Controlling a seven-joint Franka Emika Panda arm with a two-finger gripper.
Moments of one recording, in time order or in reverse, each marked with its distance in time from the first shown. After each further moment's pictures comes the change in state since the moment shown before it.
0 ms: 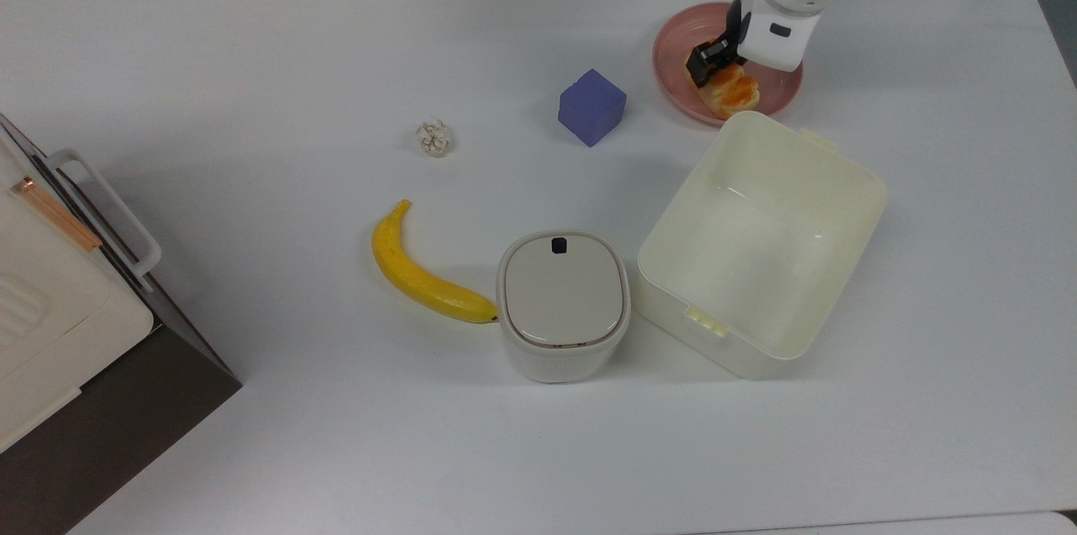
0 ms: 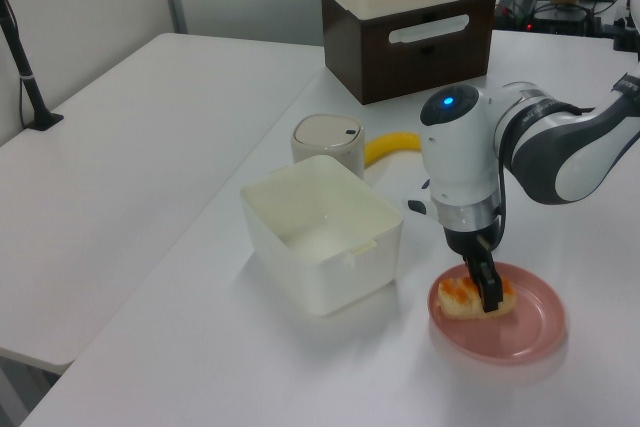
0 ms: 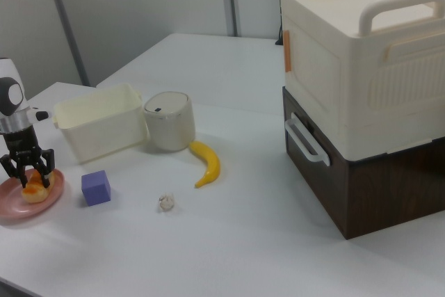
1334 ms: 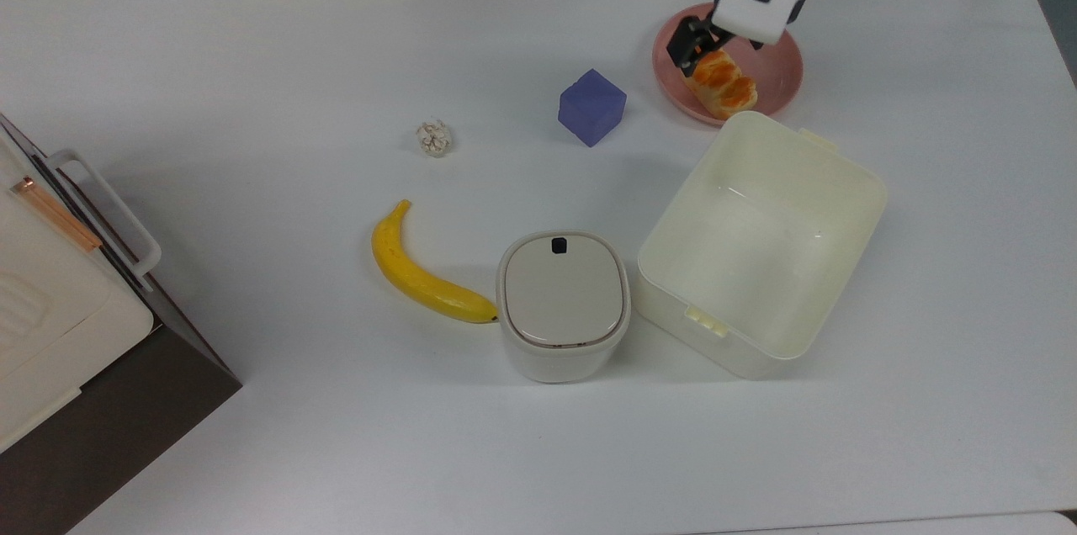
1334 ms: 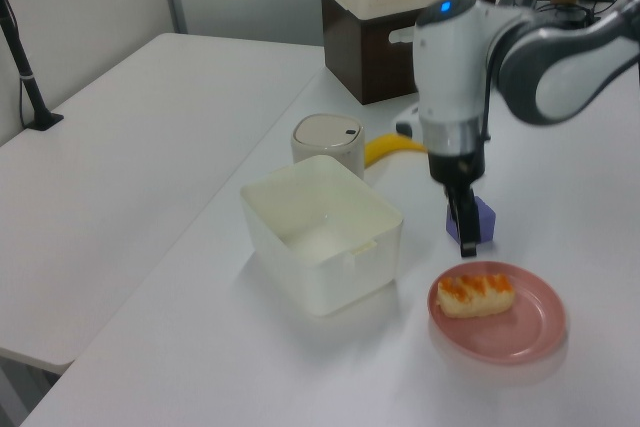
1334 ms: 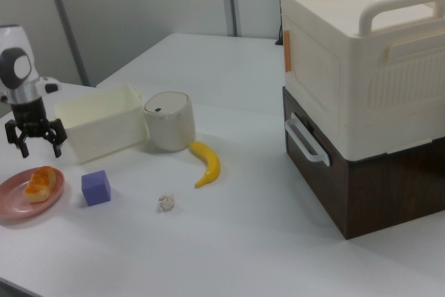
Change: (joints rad) arm -0.035 -0.084 -0.054 0.065 0.081 -0.054 -0.026
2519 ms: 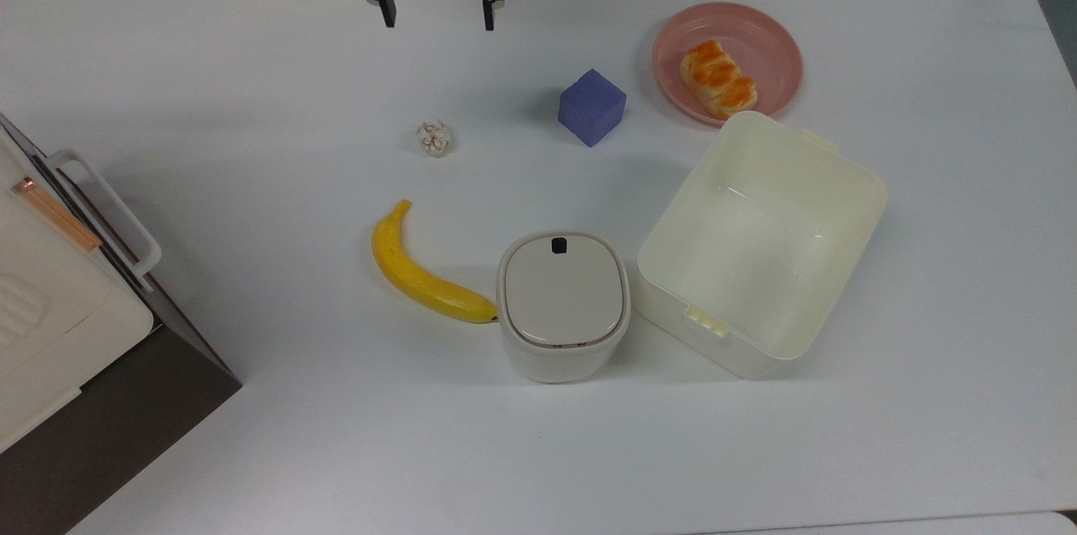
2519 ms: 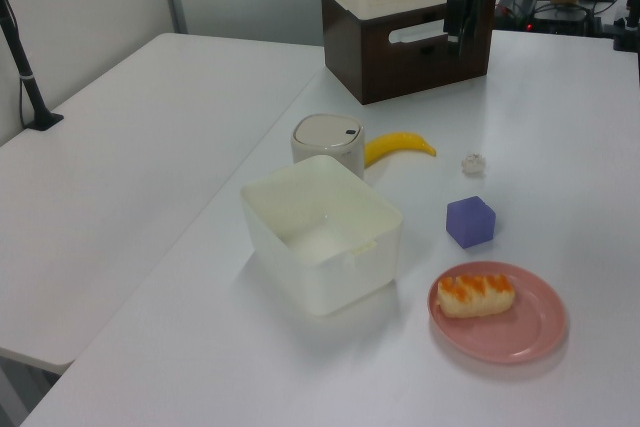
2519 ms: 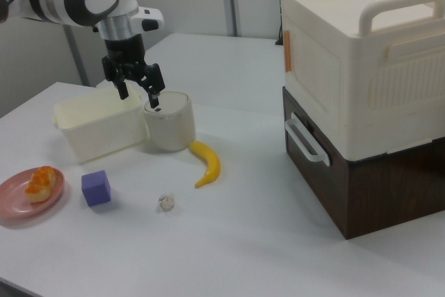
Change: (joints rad) arm -0.501 -0.187 -0.060 0.170 0.001 -0.199 -0.081
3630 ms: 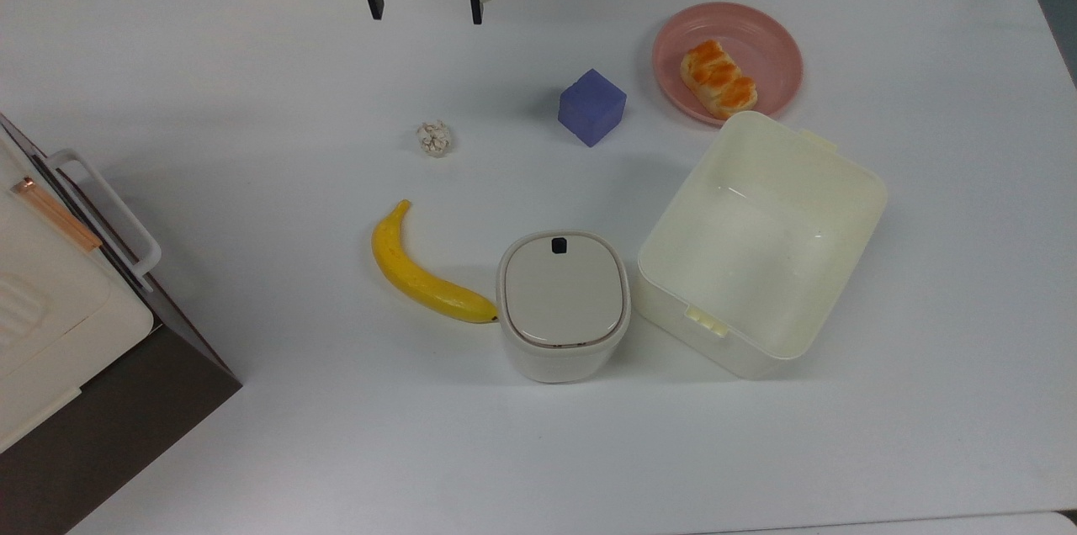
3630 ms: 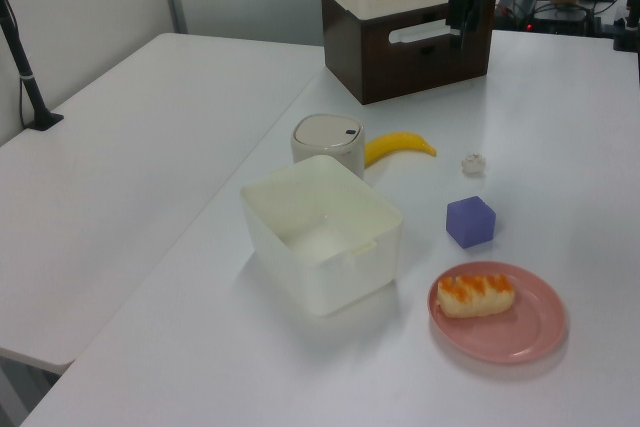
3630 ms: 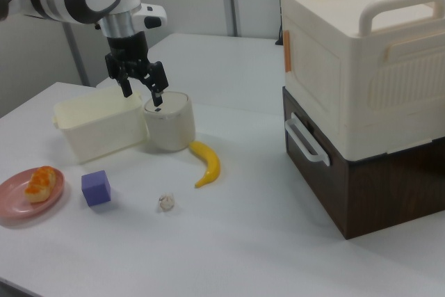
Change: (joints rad) arm -0.024 -0.014 -0.002 0.000 0.000 0.000 0.001
